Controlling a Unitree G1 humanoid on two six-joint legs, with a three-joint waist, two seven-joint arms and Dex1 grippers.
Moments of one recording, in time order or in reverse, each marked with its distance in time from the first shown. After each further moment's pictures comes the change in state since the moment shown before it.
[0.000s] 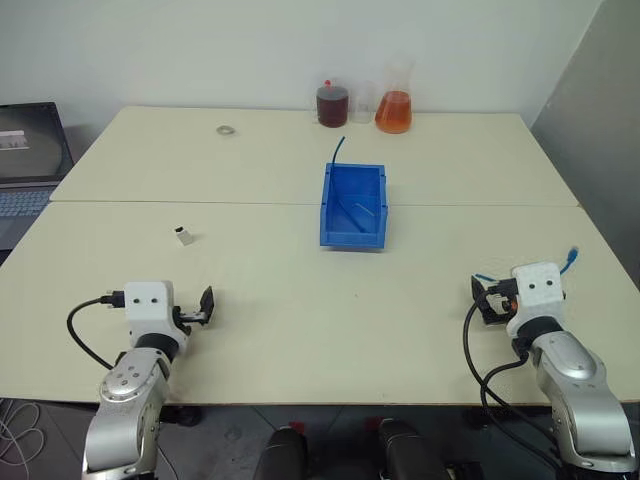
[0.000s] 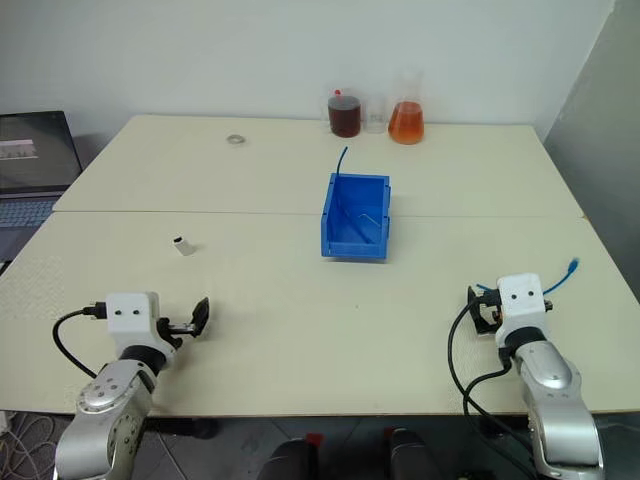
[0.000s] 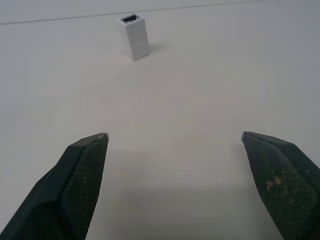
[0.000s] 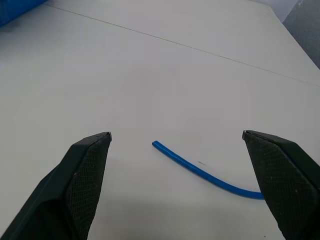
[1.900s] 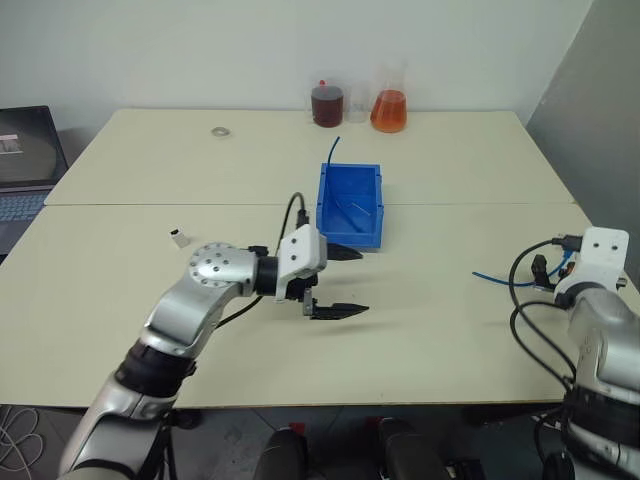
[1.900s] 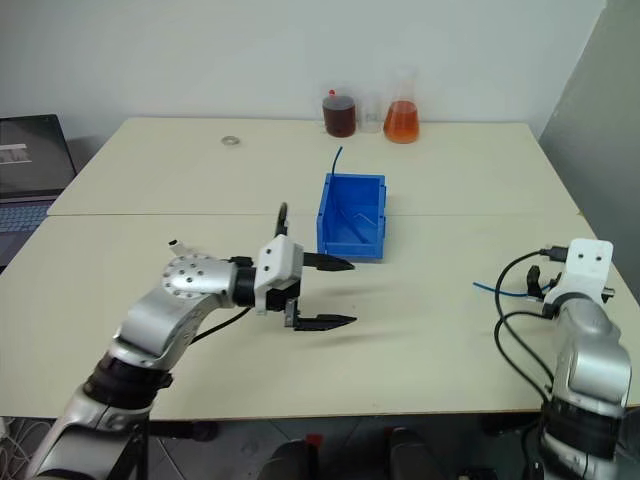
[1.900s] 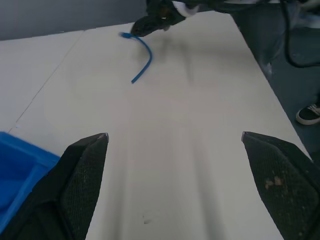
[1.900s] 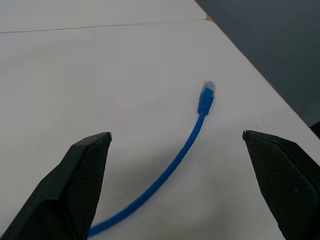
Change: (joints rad) left arm -0.691 0.219 -0.618 0.191 -0.088 -0.184 -1.027; right arm -0.480 -0.065 -0.315 0.403 0.034 0.375 -0.135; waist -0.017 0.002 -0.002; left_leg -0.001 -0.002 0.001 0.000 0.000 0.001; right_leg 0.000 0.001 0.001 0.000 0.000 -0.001
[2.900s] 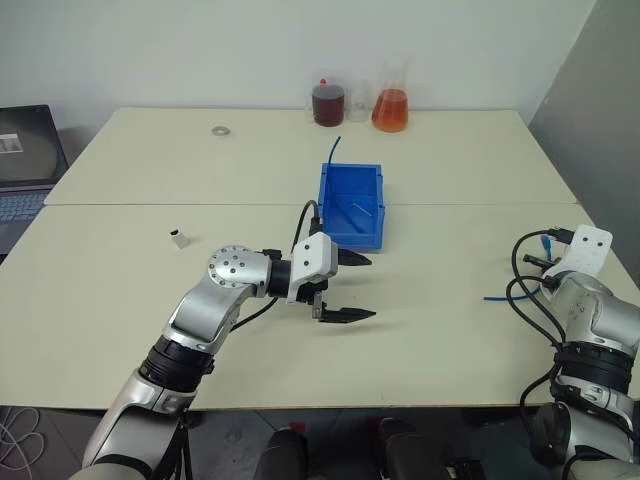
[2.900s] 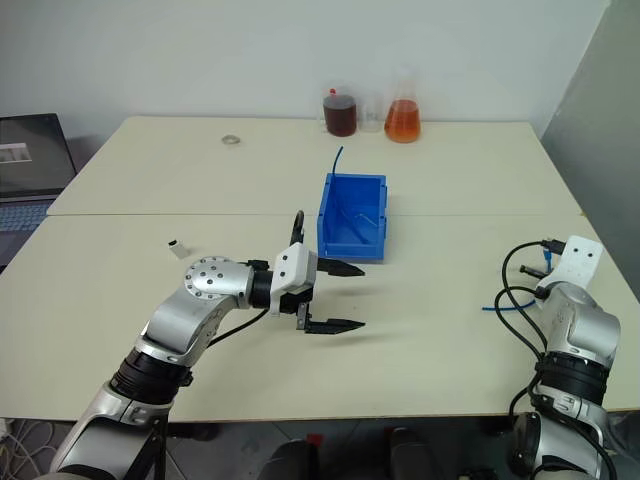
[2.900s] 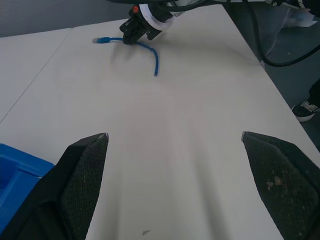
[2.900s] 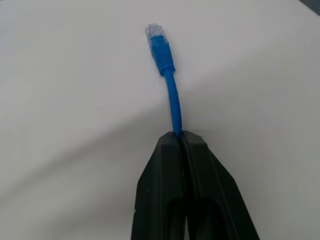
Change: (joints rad) left arm 0.056 -0.031 0.034 0.014 0.032 0.005 0.023; right arm -0.064 -0.022 0.011 0.229 0.079 -0.045 -0.061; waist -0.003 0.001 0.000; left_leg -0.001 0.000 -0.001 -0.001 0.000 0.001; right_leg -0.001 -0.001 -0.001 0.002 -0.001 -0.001
